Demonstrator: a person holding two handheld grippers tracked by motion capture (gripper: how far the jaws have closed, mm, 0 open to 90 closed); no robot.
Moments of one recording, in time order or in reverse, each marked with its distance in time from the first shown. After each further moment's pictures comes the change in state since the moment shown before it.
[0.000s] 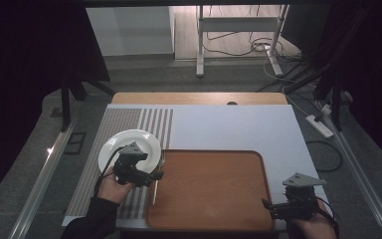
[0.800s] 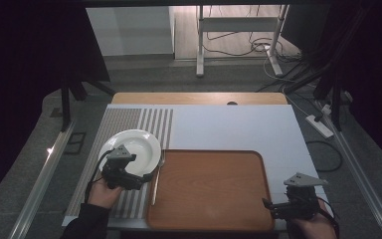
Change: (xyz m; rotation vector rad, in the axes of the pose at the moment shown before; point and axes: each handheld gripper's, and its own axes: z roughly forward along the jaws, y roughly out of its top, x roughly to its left) left arm 0.004 -0.017 -0.025 -0.025 0.070 -0.016; right arm -0.002 -0.001 -0.001 -0.009 0.003 0.014
